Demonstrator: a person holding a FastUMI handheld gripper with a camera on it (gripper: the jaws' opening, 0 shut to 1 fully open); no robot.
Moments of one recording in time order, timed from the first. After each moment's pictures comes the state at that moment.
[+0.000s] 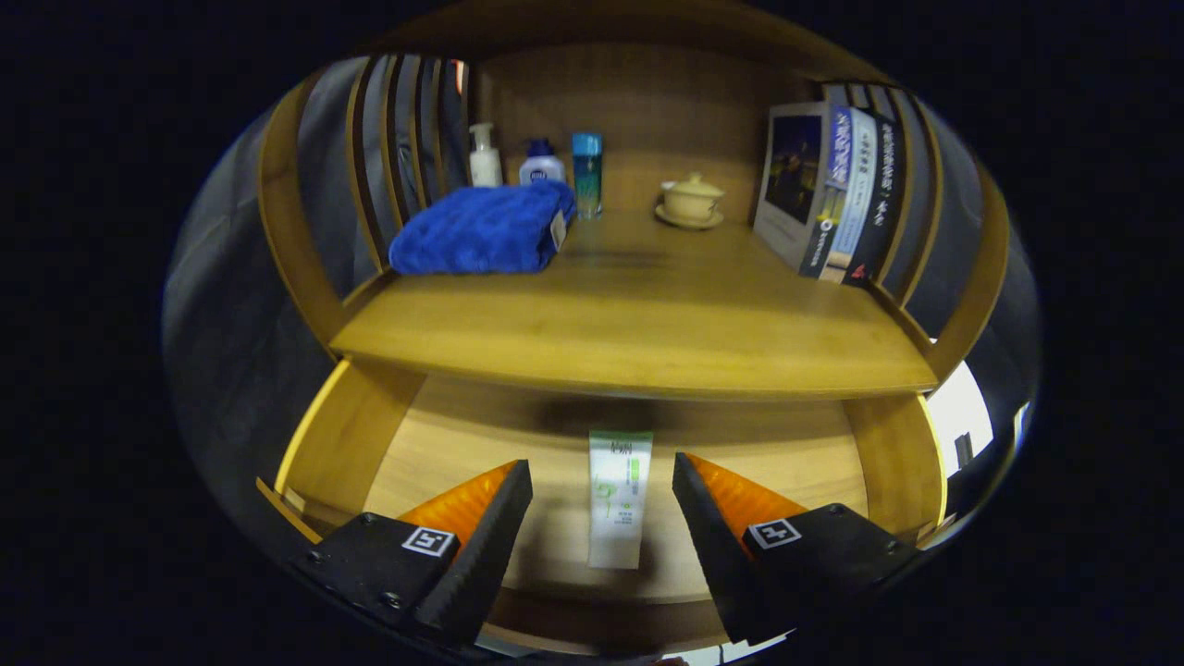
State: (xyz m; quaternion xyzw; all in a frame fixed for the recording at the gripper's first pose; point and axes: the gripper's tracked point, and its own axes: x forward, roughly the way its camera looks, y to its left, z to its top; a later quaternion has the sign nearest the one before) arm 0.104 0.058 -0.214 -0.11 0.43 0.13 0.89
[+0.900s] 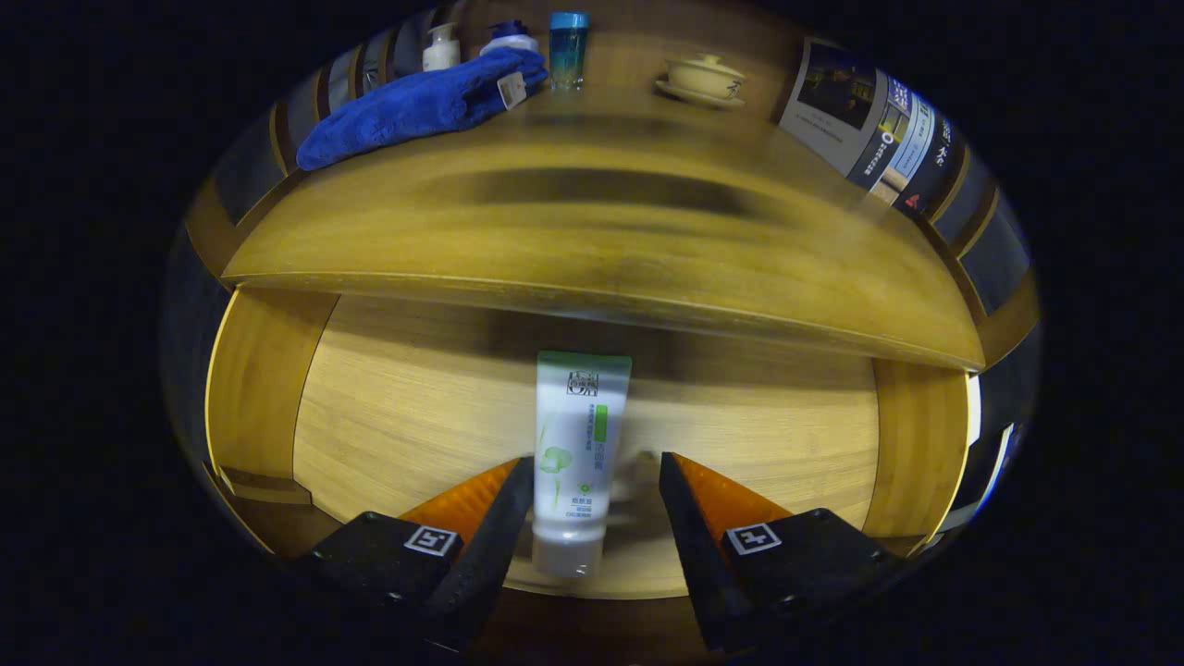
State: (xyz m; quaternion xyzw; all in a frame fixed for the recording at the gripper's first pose) arm 0.103 0.023 -0.286 -0.14 0.58 0.09 0.80
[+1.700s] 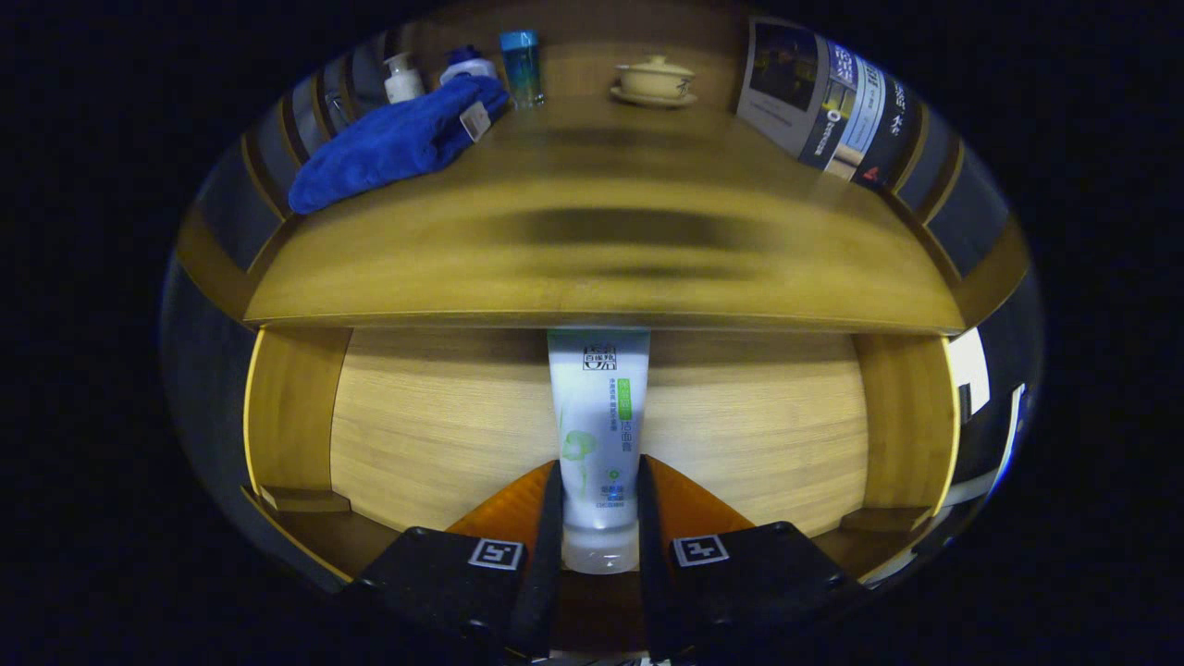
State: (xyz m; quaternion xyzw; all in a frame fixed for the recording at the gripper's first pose) arm 0.101 0.028 -0.198 -0.10 0.56 0.06 0.82
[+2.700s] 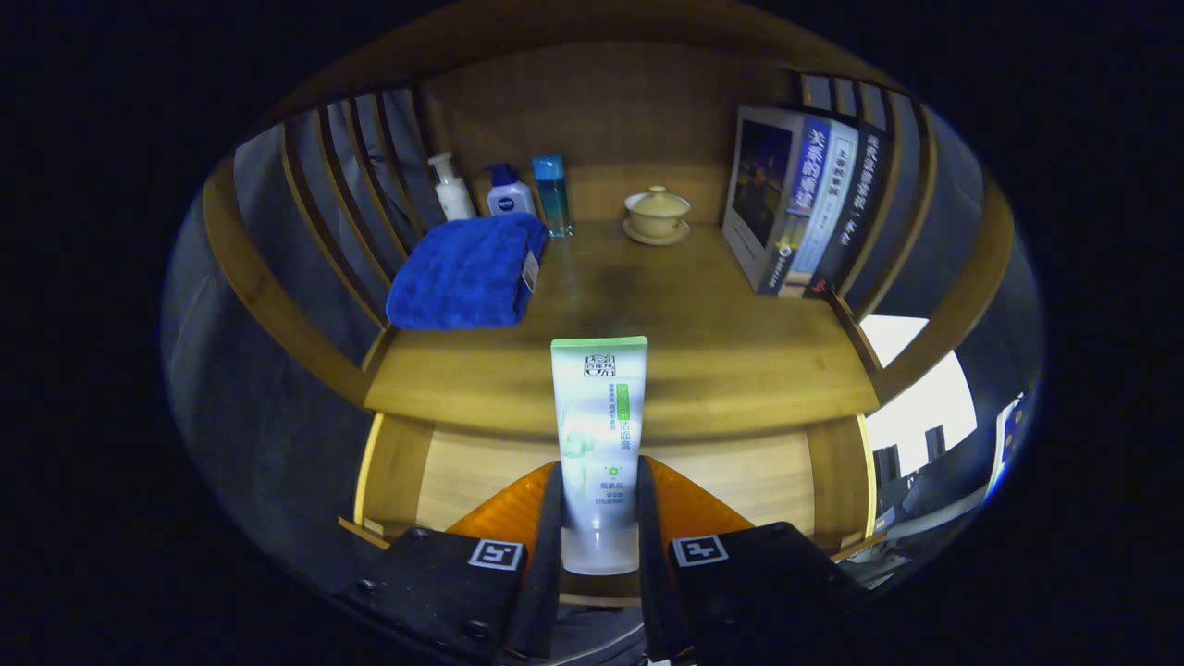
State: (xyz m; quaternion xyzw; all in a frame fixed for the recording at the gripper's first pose) arm 0.155 0.077 -0.058 -0.07 0.47 0.10 0.88
